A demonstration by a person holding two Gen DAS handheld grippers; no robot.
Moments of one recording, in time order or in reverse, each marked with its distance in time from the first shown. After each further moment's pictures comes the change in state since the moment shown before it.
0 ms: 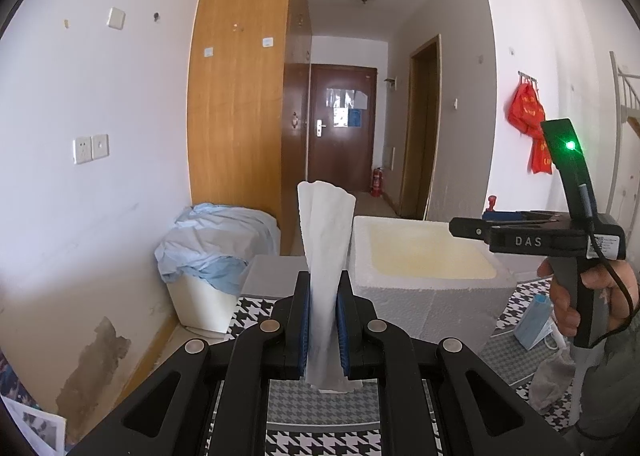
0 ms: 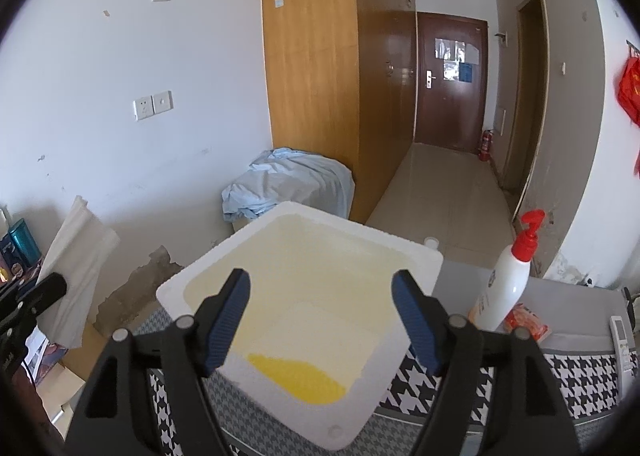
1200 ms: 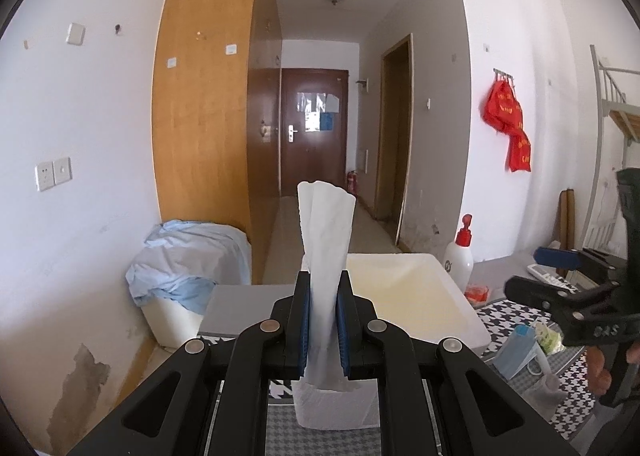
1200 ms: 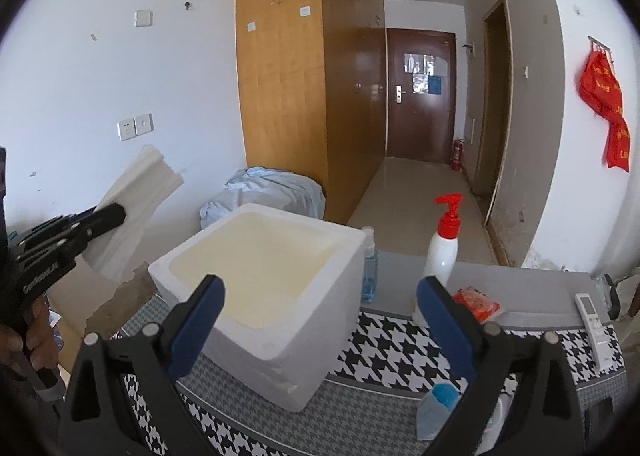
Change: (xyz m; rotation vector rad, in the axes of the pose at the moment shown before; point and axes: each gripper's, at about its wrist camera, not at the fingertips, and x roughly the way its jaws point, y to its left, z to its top) left arm 0.043 -0.036 0.039 0.054 -0.006 -0.091; right arm -0.063 -0.033 -0.030 0.052 -0.078 -0.089
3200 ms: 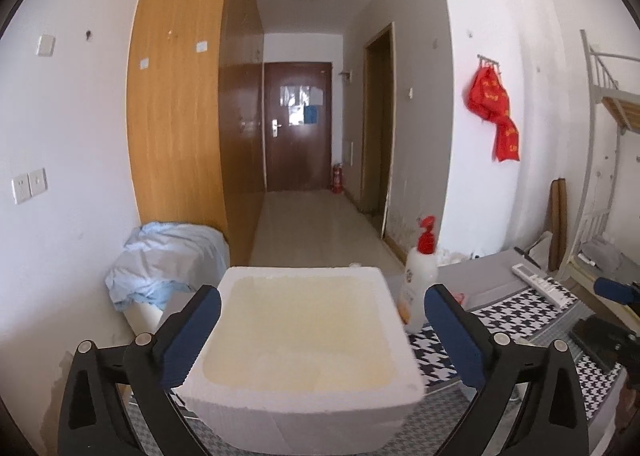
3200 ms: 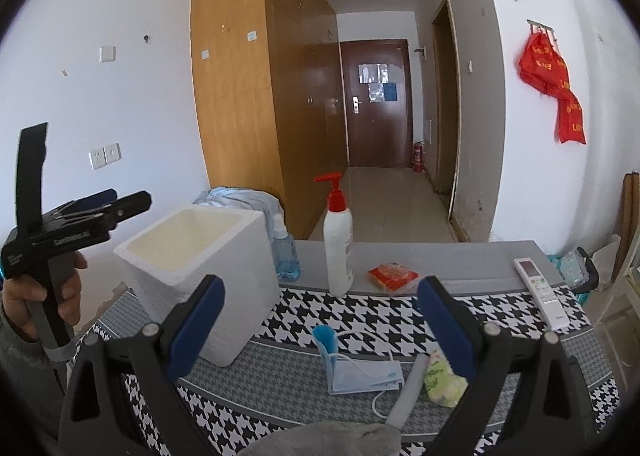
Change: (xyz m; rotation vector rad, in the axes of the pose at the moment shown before) left arm 0.020 -0.074 0.016 0.035 0.022 -0.038; right arm -0.079 -0.087 -0.048 0.097 -0.073 -0.104
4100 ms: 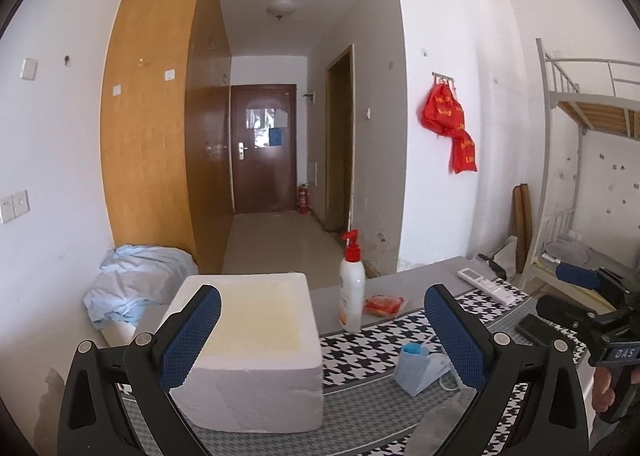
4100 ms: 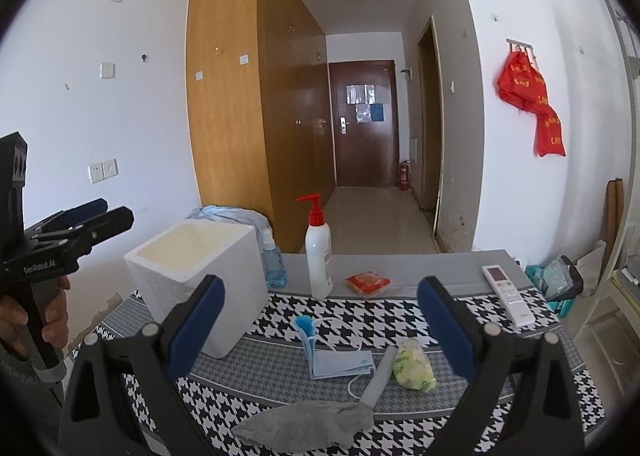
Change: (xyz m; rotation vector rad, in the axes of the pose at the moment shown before) left arm -0.057 -0.041 -0.006 0.038 -0.075 -0.118; right arm -0.056 -0.012 -0.009 0.004 -0.078 -0.047
